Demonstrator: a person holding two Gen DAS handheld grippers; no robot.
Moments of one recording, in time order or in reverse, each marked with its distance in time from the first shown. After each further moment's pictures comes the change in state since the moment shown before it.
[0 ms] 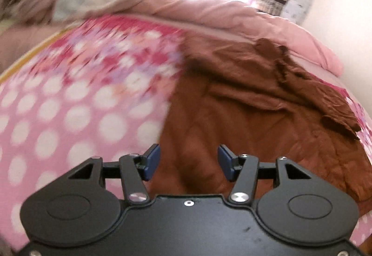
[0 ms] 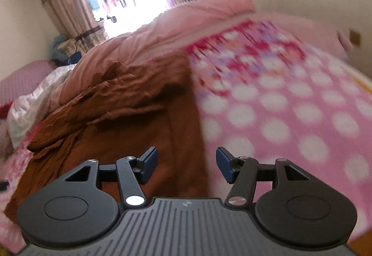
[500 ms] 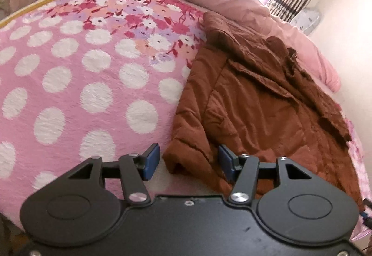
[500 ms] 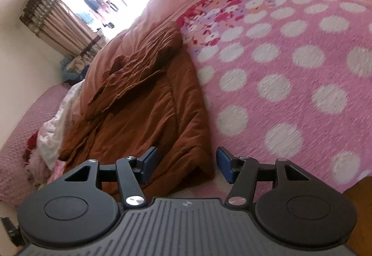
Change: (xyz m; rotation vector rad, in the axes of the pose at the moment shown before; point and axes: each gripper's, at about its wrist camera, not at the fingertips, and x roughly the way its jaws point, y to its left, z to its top) left arm 0.003 0.036 -0.037 -0.175 0.048 -0.086; right arm 0.008 -0.026 -0.050 0.257 0.091 0.167
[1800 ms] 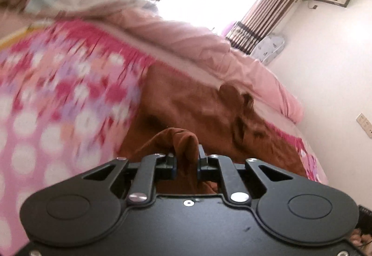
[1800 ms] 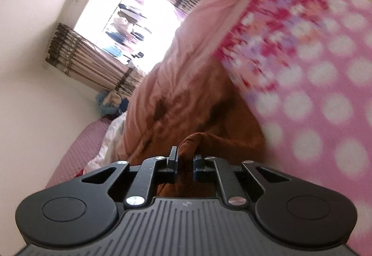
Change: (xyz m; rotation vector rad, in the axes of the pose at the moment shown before) left arm 0.019 -0.067 0.126 0.031 -0.130 -0.198; right arm 0.023 0.038 0.086 0.121 -0.123 0.223
